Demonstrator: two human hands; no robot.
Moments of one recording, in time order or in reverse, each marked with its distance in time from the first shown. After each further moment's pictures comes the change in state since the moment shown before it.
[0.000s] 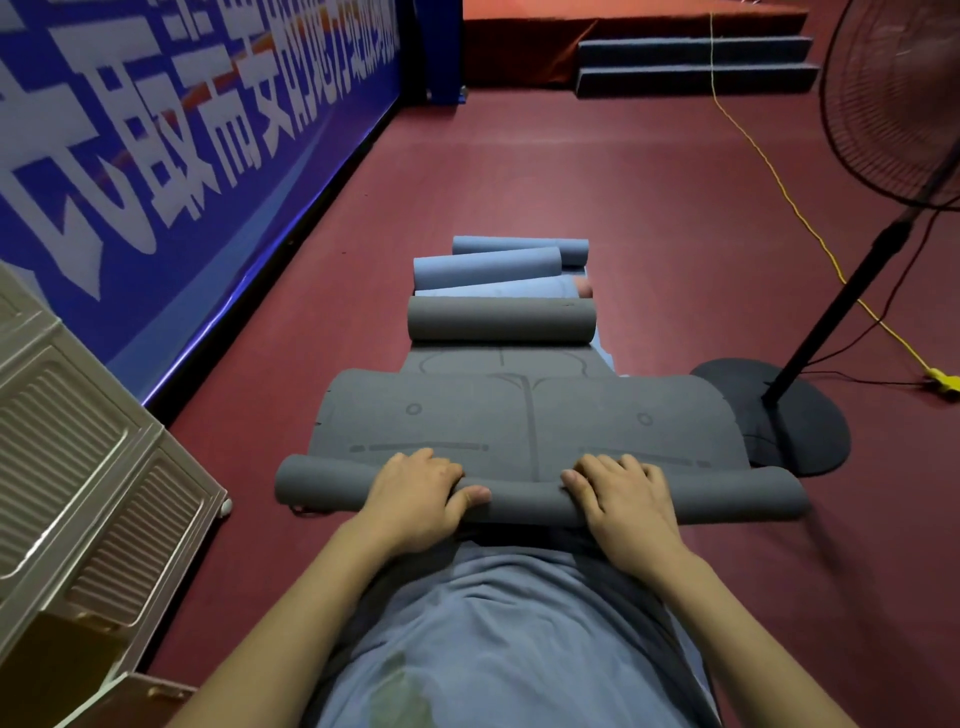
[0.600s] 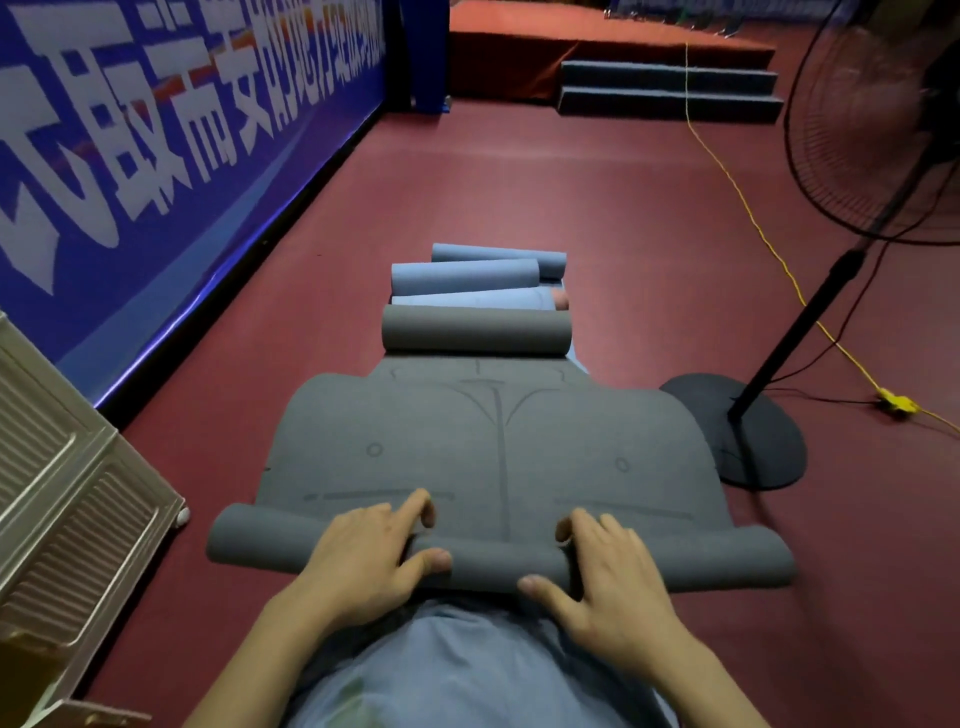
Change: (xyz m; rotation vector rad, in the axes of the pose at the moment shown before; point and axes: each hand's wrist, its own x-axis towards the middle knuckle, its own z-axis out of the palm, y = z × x) left_hand -0.045 -0.001 0.010 -0.185 0.006 0.005; right_hand -0.060 -0.005 -0.024 0.136 0.013 -0.103
